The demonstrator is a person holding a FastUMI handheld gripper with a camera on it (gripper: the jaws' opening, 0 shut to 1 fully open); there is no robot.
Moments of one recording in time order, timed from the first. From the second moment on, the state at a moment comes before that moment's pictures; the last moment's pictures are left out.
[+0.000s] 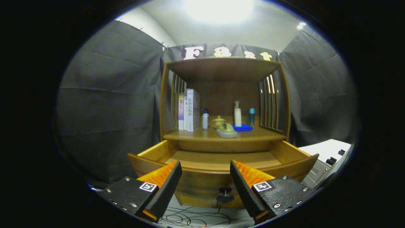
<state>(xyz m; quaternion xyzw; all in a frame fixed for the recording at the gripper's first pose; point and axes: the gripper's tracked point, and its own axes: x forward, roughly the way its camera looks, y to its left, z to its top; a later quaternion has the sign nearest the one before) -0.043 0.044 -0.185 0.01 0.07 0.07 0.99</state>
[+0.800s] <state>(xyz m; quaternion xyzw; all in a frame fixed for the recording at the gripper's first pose) -0.008 0.005 -0.234 0.00 0.10 0.01 0.99</state>
